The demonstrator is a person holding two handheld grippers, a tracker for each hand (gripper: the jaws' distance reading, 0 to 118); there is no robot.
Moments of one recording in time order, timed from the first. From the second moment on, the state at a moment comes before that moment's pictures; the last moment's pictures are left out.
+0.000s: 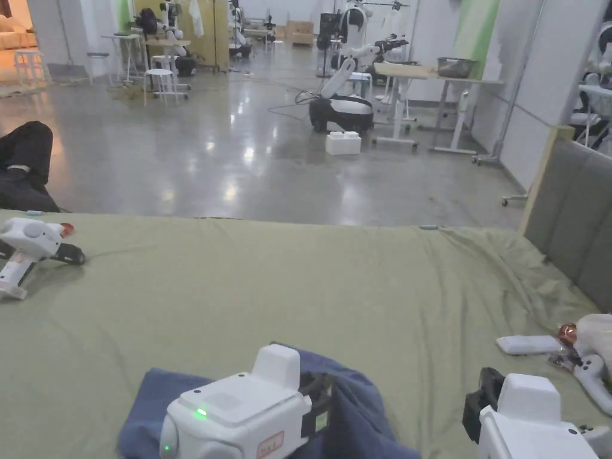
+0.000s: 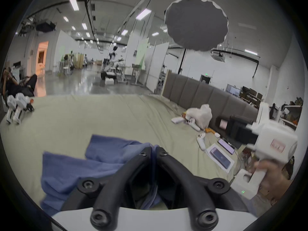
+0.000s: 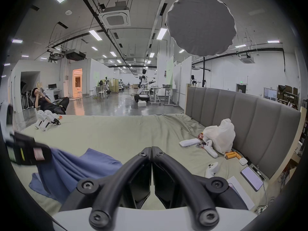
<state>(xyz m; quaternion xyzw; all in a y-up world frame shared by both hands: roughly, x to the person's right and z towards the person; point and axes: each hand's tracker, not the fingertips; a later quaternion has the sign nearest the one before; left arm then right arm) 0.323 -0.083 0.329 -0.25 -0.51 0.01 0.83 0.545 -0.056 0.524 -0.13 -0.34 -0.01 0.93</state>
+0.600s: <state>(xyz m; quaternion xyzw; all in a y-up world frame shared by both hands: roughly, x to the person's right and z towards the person) 0.213 -0.026 0.295 -0.11 -0.28 -0.03 0.95 0.486 -0.036 0.458 -0.10 -0.28 0.01 0.95</state>
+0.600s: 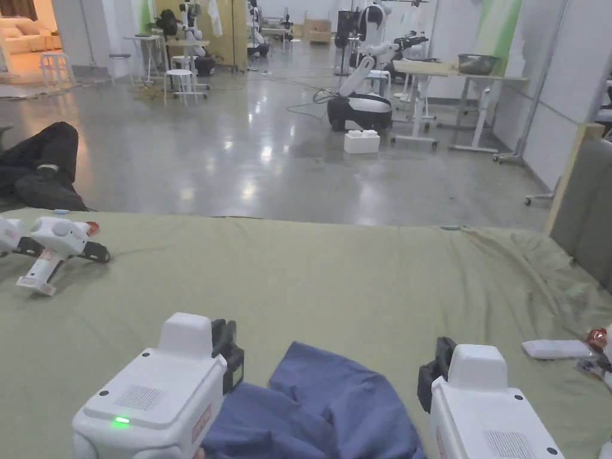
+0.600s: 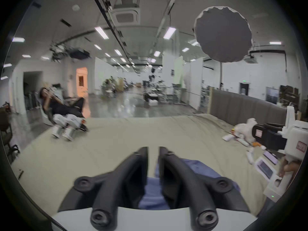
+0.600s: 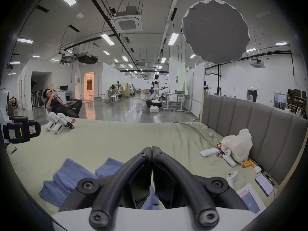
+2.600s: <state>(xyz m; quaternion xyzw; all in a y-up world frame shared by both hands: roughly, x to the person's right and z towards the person) 0.183 -0.176 0.151 -0.33 -0.23 -0.08 0.91 0.623 -0.215 0.218 -0.51 -0.14 -0.11 0.84</state>
